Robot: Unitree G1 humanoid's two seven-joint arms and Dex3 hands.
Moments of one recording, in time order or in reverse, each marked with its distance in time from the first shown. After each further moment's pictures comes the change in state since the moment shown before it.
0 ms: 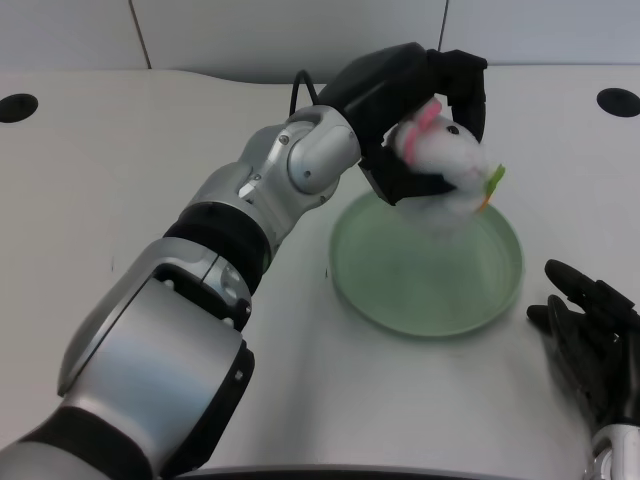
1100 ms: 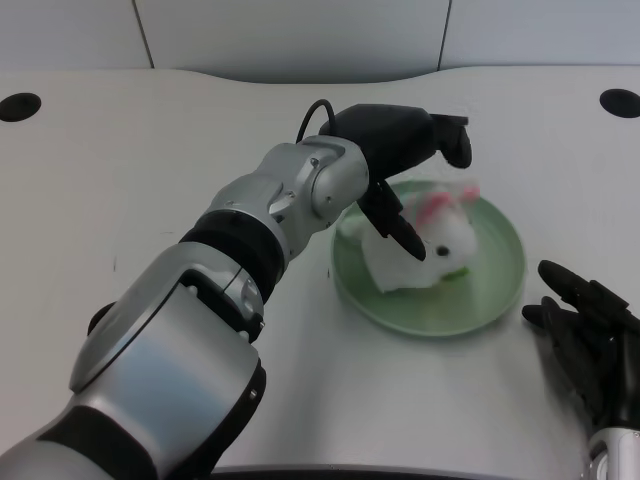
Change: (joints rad) left arm -0.002 -0.014 -0.167 0.033 0.175 0.167 -0.047; right arm 0.013 0.002 0.018 -0.009 -0.023 -0.032 -0.006
